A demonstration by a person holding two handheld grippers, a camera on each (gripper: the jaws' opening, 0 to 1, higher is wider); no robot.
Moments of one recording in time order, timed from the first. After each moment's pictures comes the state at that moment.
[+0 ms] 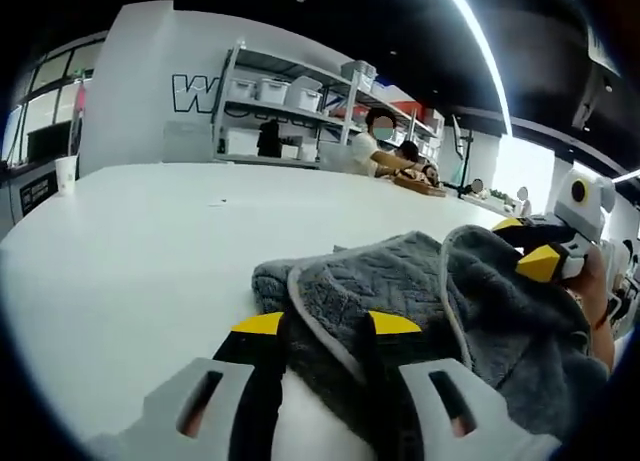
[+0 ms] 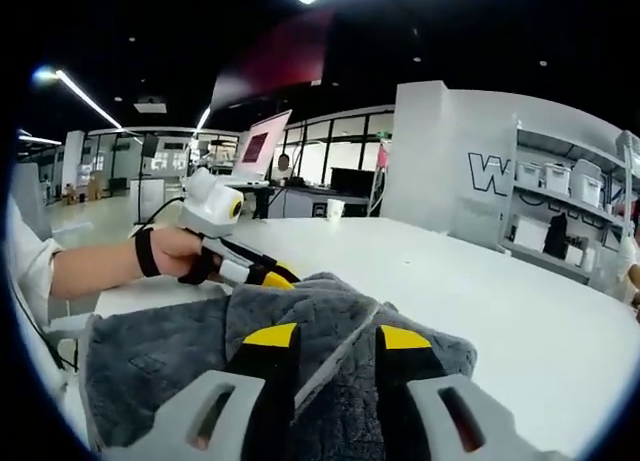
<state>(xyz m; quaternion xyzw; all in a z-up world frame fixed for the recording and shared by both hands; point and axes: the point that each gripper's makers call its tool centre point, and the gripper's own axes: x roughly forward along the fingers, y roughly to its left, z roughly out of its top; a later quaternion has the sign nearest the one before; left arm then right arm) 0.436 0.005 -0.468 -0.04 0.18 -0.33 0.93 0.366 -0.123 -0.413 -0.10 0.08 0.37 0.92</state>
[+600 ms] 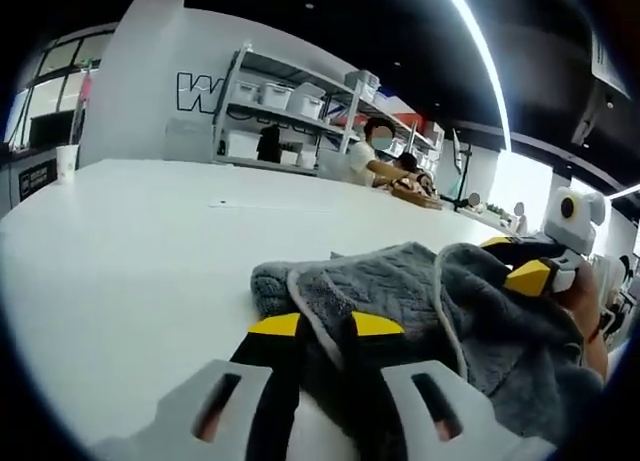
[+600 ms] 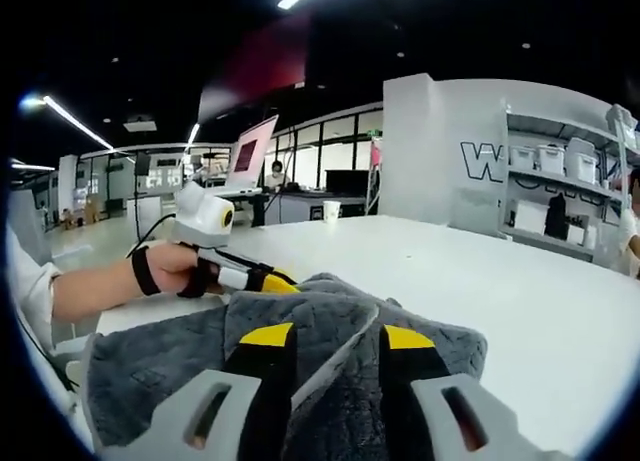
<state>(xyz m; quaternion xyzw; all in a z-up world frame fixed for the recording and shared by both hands) 0.432 0.000 -0.464 -0.08 0.17 -0.33 0.93 0.374 -0.121 -0.419 -0.06 0.09 0.37 0.92</state>
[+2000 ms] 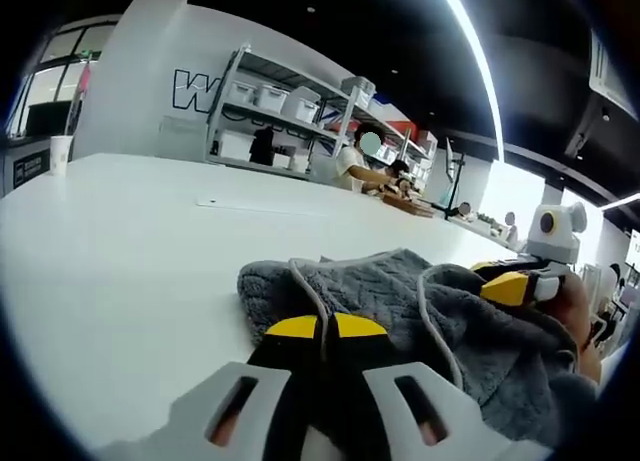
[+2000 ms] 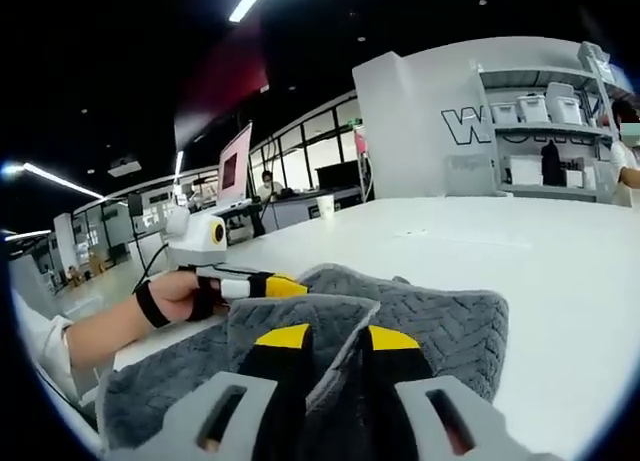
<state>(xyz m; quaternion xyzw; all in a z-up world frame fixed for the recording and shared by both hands) 0.430 -0.009 -0.464 -0.10 0.16 -0.35 0.92 0.381 -0.122 -0.429 0.04 0.13 0.36 0.92</state>
